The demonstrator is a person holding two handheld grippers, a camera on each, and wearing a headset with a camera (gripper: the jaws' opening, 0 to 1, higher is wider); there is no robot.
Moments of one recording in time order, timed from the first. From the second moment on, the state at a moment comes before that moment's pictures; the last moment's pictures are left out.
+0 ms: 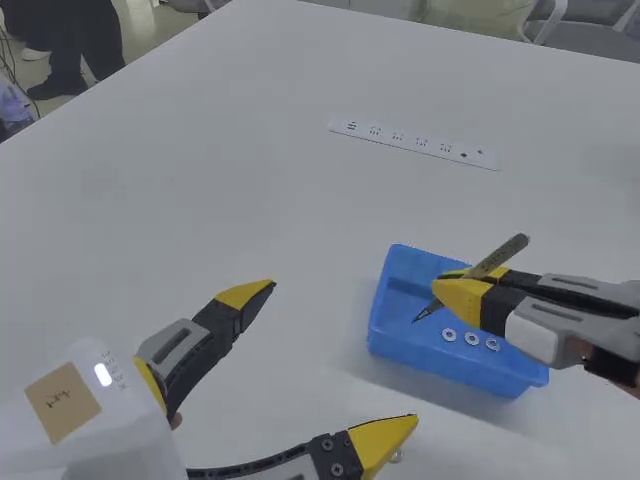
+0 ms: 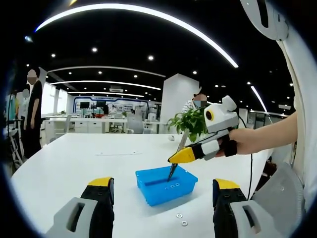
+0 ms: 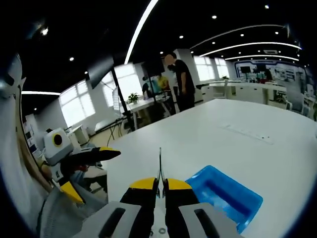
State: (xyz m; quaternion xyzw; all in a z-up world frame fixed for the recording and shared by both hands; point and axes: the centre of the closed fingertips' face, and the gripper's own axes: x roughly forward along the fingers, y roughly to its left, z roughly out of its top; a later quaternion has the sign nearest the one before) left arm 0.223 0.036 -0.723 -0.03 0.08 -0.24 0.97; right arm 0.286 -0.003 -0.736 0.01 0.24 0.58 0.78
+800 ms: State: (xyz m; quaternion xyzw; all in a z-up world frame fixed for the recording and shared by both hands) left arm 0.221 0.033 -0.719 -0.03 0.07 -0.25 0.97; right arm 0.243 -0.009 -0.810 0.04 0.34 0.57 0.75
